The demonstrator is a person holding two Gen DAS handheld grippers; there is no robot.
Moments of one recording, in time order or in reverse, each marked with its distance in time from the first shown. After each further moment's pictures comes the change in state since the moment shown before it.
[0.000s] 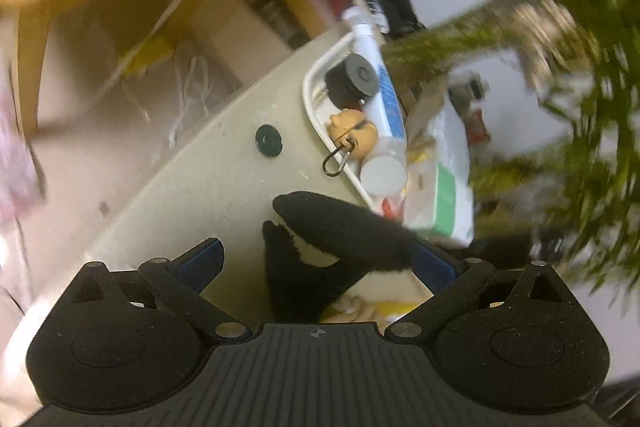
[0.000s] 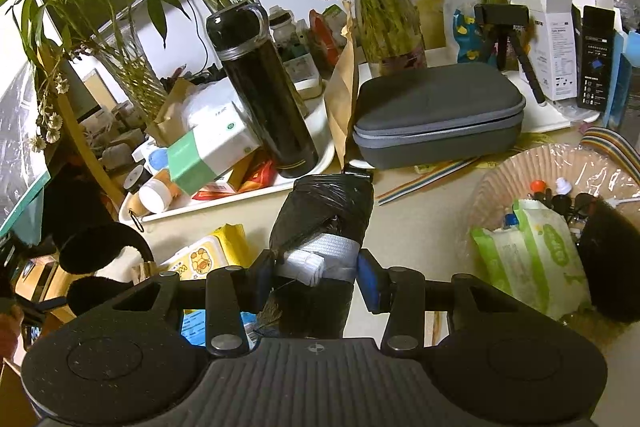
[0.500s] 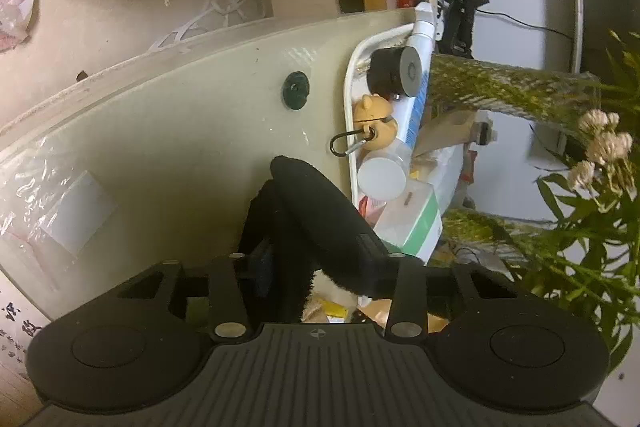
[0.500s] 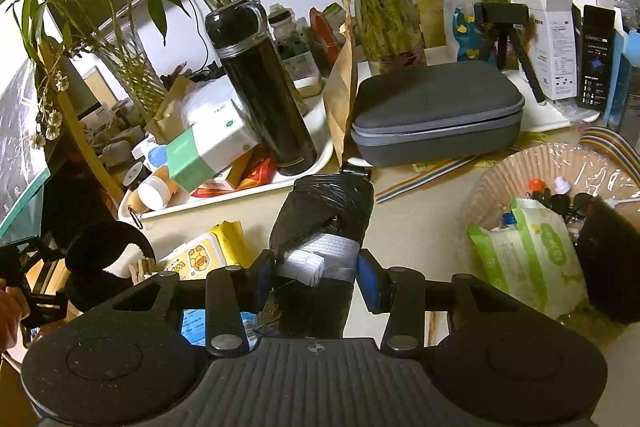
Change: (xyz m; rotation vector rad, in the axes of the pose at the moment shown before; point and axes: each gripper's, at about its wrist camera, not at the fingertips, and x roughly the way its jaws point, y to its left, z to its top) left arm 0.024 0.039 0.000 -0.389 0.124 -0.128; right arm 0.000 -0.002 0.001 -0.008 0.006 0.001
